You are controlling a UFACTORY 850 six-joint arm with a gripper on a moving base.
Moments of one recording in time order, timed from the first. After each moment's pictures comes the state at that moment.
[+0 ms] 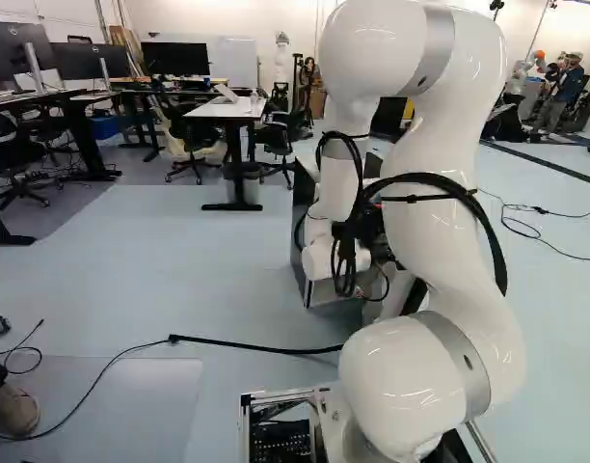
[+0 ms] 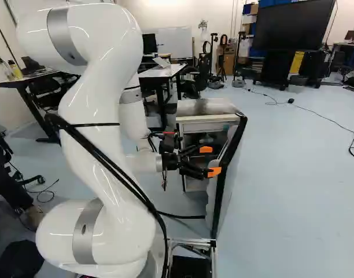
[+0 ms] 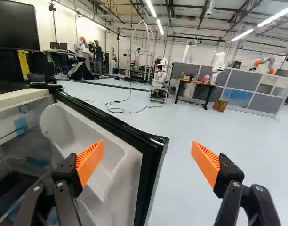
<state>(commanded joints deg) 6.0 -29.2 -23.3 86.5 87.8 0.0</state>
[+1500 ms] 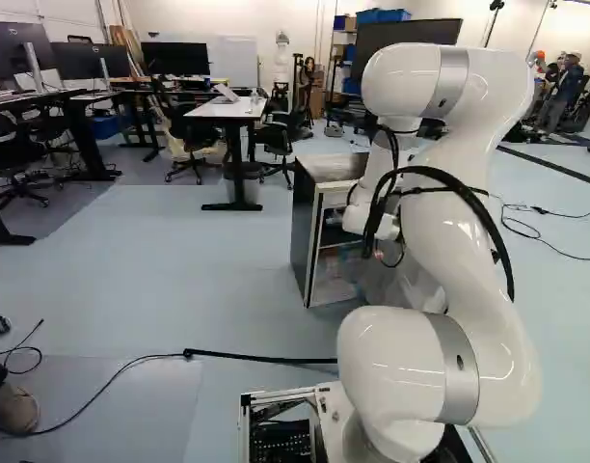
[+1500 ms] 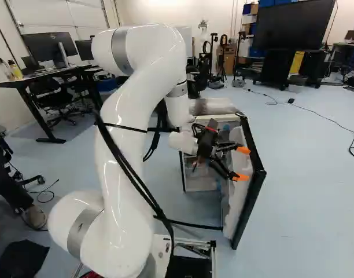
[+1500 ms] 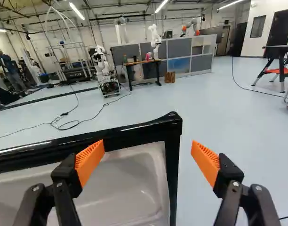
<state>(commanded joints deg) -16.4 -38.6 -46.8 91.0 82.1 0.0</state>
